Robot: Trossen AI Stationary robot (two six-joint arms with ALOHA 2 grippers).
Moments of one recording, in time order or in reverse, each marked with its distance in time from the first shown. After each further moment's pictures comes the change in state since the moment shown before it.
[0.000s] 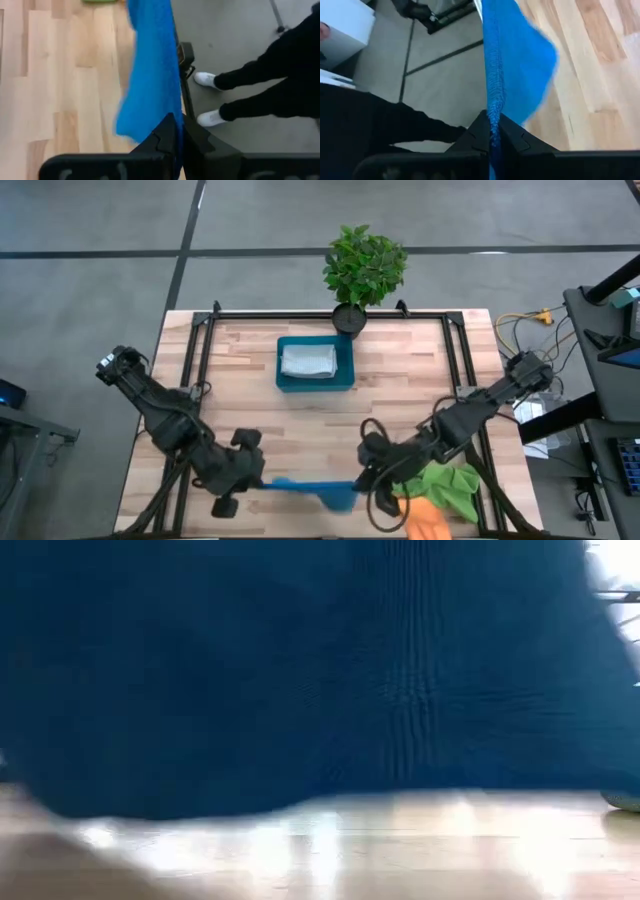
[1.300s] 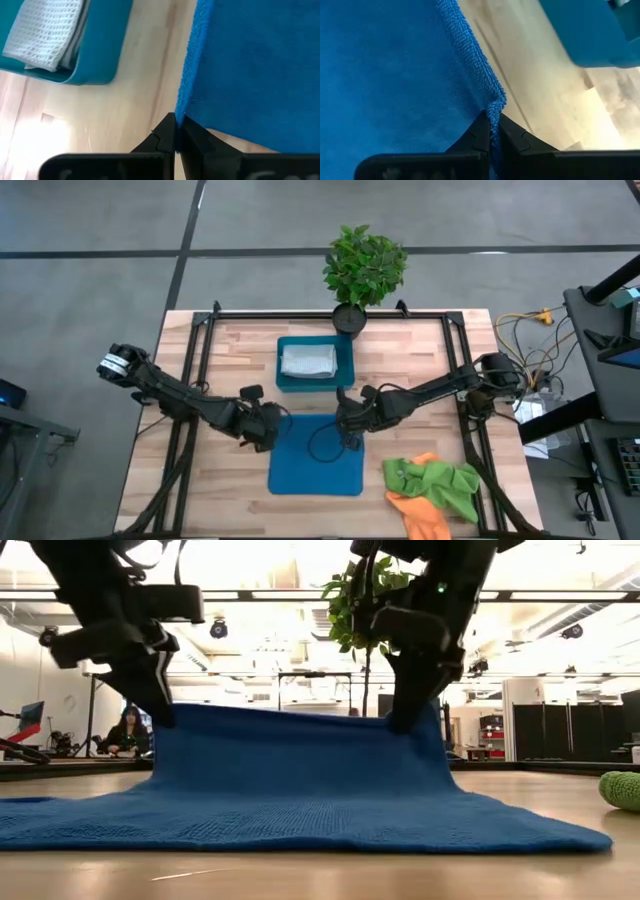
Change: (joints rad) left arm 0.355 -0.012 -0.670 0.253 -0.357 0.077; right arm -0.363 0.211 -0.278 -0.128 0.233 -0.170
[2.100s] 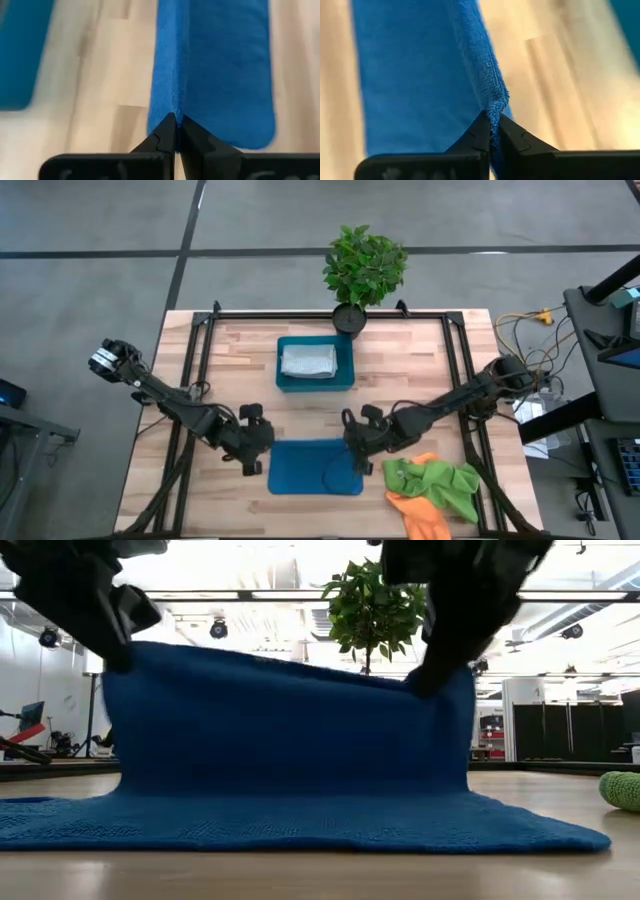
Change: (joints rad) left arm -0.177 -0.107 0.017 0.109 0.161 -0.050; right arm 0.173 -0.084 -0.058 0.124 -0.049 -0.044
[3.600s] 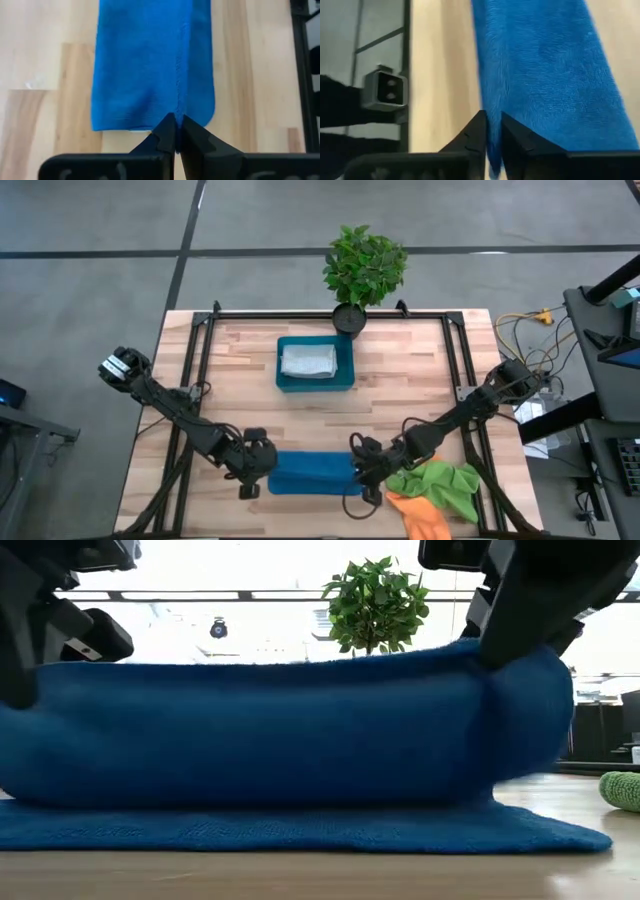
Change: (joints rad) left arm -0.097 0.140 -0.010 0.156 0.183 -0.090; right arm 0.138 -0.002 -0.195 0.493 -0.199 0.176
